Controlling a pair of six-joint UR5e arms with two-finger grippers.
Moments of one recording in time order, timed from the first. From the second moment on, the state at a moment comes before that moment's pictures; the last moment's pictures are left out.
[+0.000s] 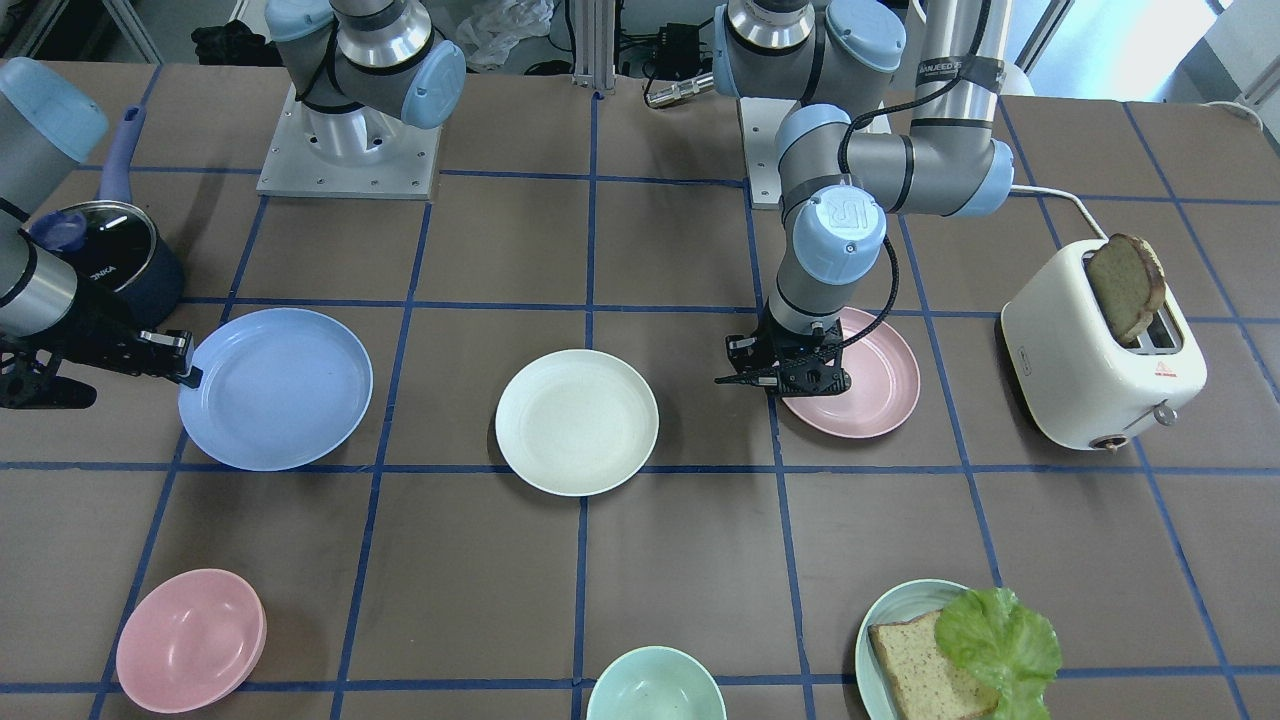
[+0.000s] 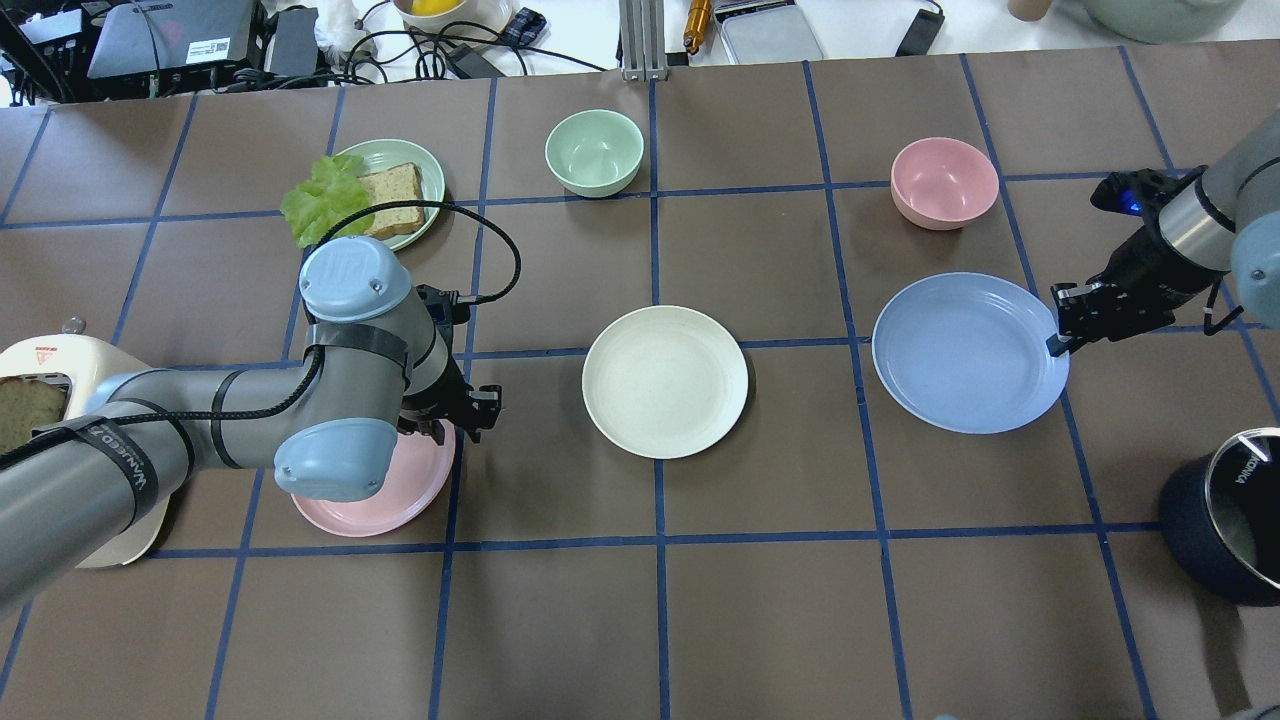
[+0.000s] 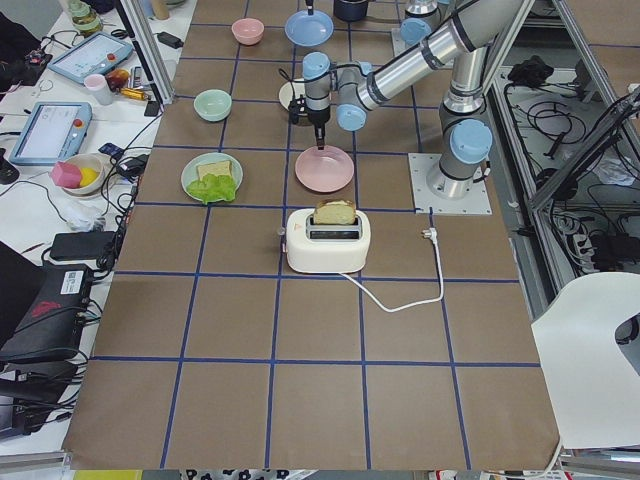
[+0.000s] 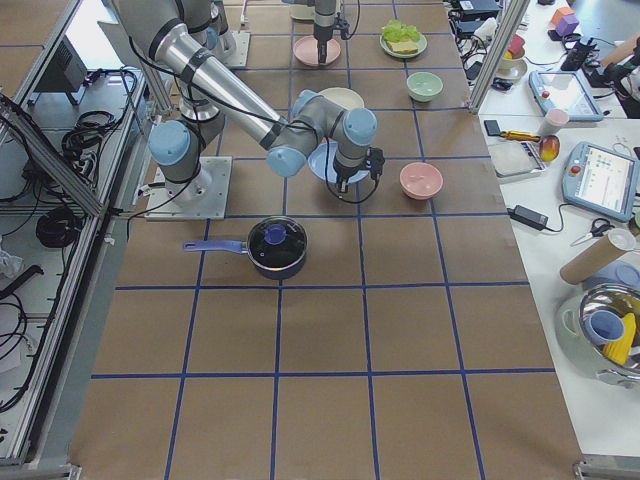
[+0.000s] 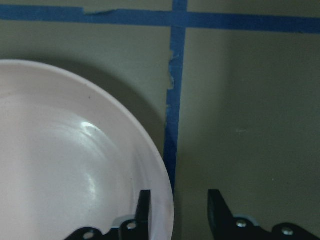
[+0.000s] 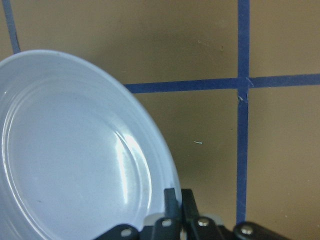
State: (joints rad) left arm -1.61 -1.78 -2.16 -0.84 1.59 -0.08; right arm 1.08 -1.39 1.91 -1.91 -1.42 -0.44
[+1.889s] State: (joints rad) left arm -1.76 -1.79 -1.93 -1.04 1.76 -0.14; right arm 1.10 -1.37 1.75 -1.77 -1.43 -0.44
